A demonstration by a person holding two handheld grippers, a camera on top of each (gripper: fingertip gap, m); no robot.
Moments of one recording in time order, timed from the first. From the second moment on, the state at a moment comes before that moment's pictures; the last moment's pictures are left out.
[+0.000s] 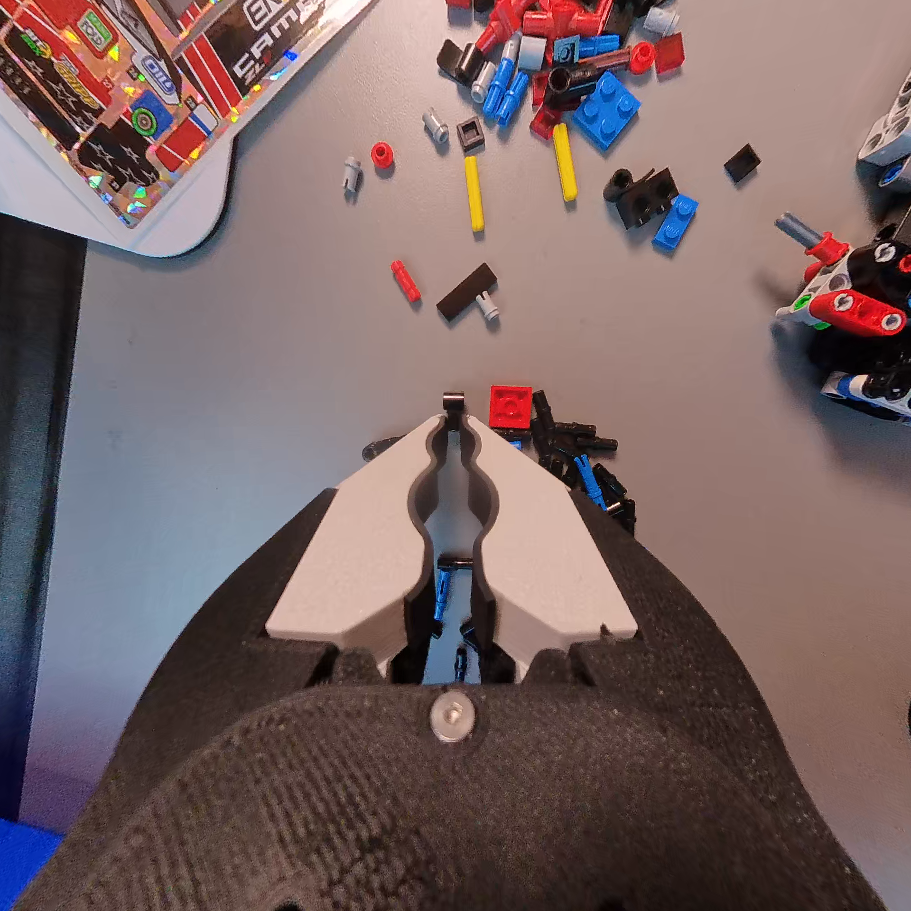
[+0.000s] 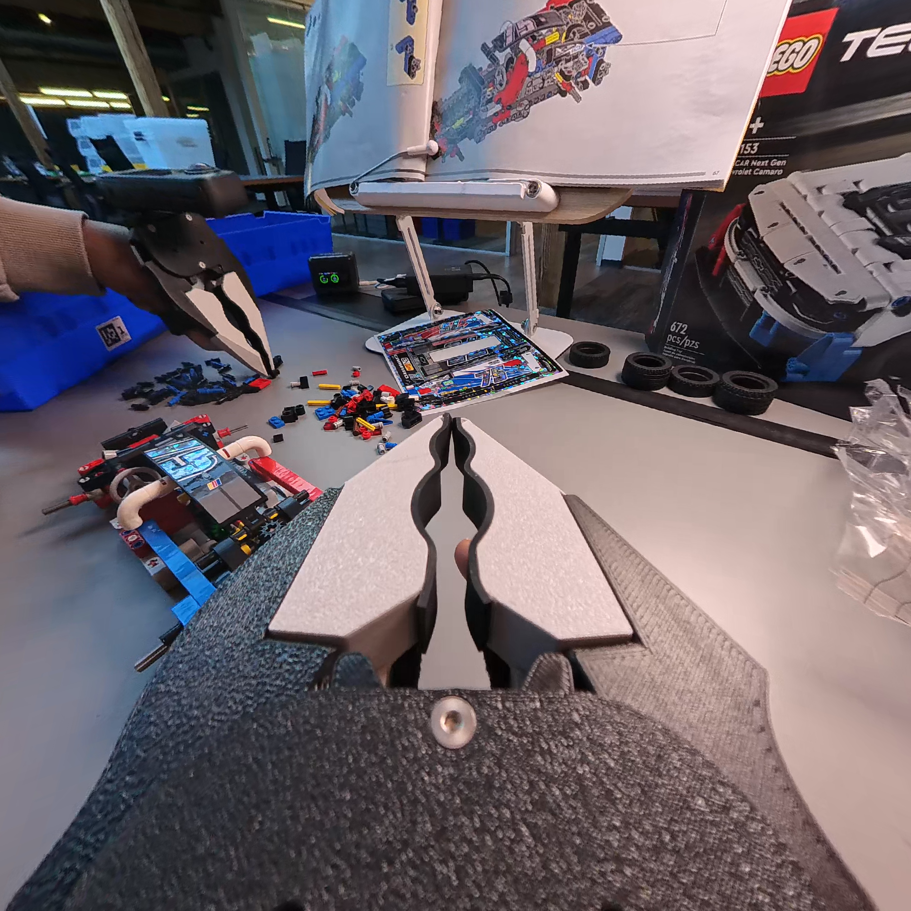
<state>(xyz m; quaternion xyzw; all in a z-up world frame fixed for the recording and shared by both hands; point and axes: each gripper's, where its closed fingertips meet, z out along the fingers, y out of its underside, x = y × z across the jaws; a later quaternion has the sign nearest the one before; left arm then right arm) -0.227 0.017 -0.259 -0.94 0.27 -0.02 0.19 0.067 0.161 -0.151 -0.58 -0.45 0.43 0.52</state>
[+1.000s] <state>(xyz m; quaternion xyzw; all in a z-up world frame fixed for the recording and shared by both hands) 0.054 -0.047 -0.160 -0.76 0.28 -0.34 0.48 0.046 -0.044 -0.149 -0.30 -0.79 0.44 0.32</state>
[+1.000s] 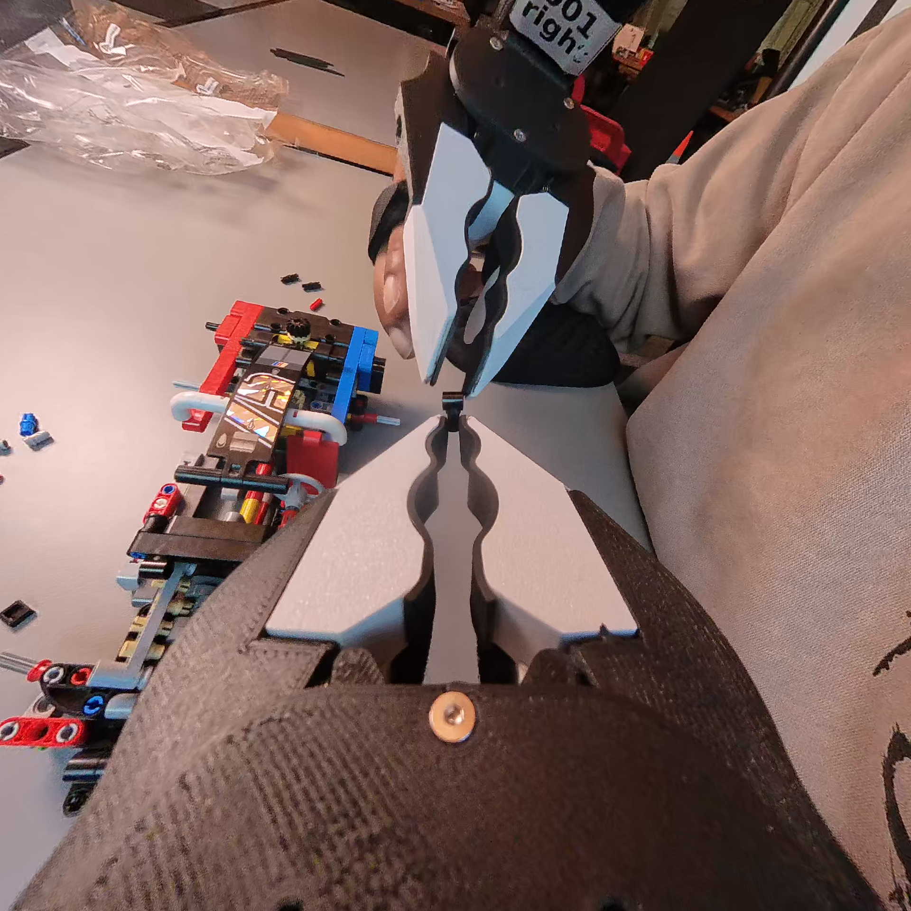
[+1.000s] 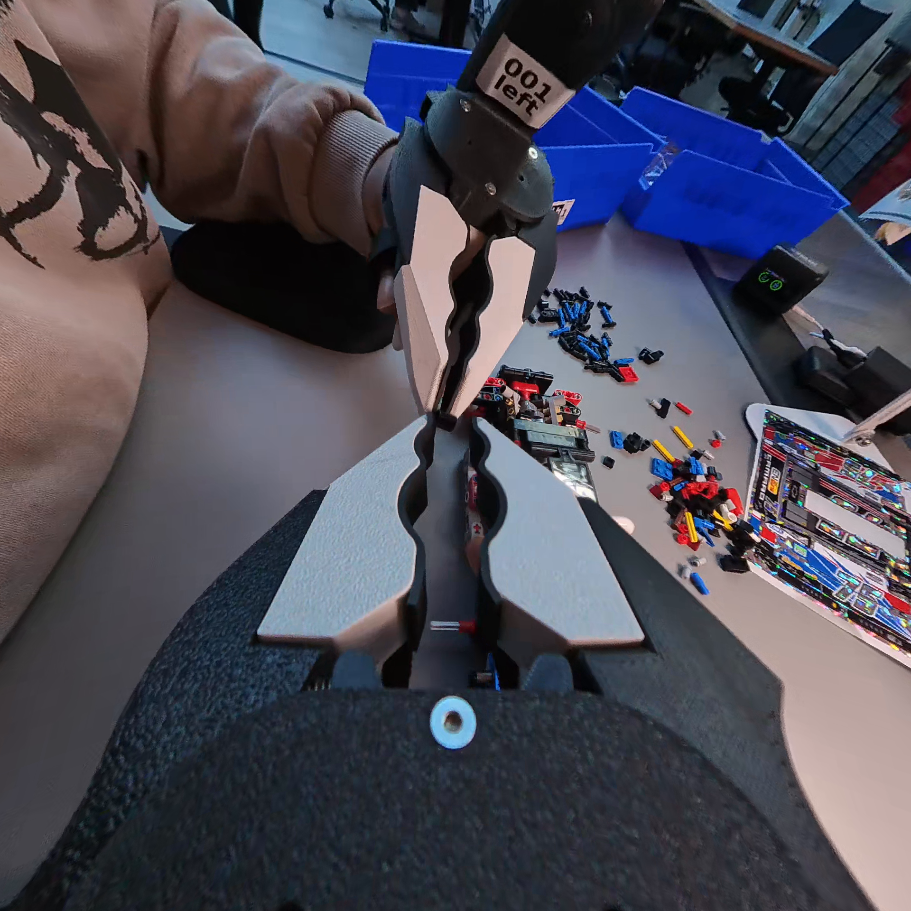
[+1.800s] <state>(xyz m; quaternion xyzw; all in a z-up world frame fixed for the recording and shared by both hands) -0.104 -0.043 -0.130 -0.82 0.12 -0.06 0.56 0.094 0.180 -0.191 -0.60 -0.66 0.28 0.36</state>
